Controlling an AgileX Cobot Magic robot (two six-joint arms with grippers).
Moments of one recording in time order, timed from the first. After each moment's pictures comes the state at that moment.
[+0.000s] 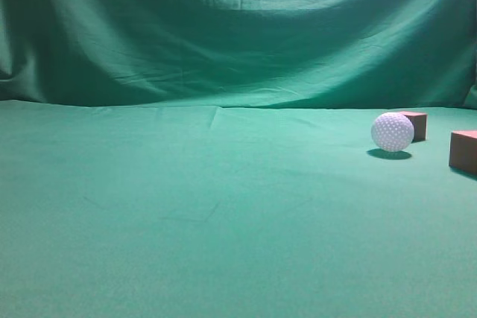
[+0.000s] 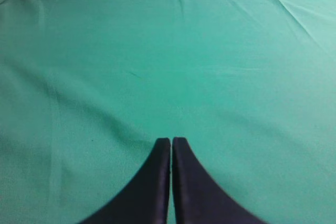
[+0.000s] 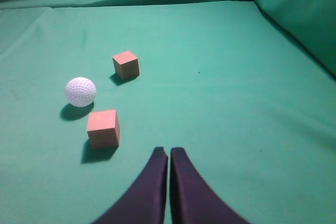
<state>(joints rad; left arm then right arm) -0.05 -0.02 0.02 0.14 0.36 -0.09 0.12 -0.01 0.03 -0.01 0.39 0.06</state>
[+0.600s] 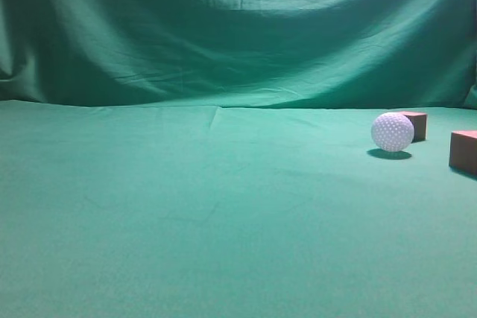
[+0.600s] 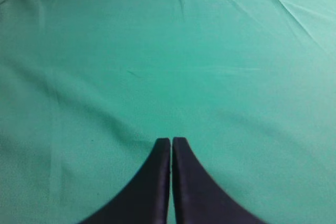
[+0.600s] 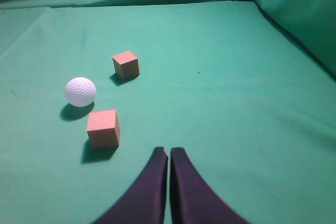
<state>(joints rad) -0.05 -0.02 0.02 0.14 0.36 -0.09 0.12 -0.01 0.03 -0.01 0.39 0.06</state>
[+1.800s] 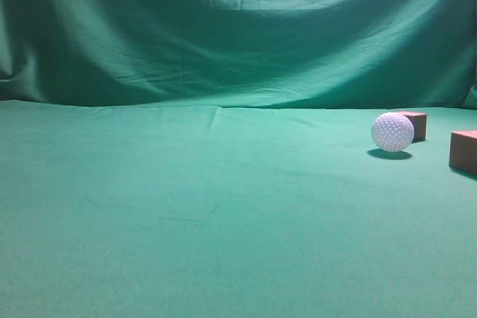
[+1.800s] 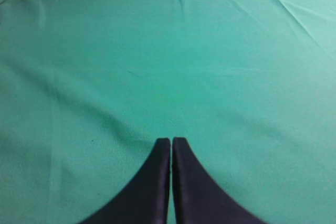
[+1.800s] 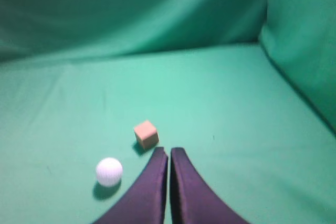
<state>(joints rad) -0.05 -0.02 0.02 0.14 0.36 -0.09 0.12 0.44 -0.43 0.05 0.40 0.09</state>
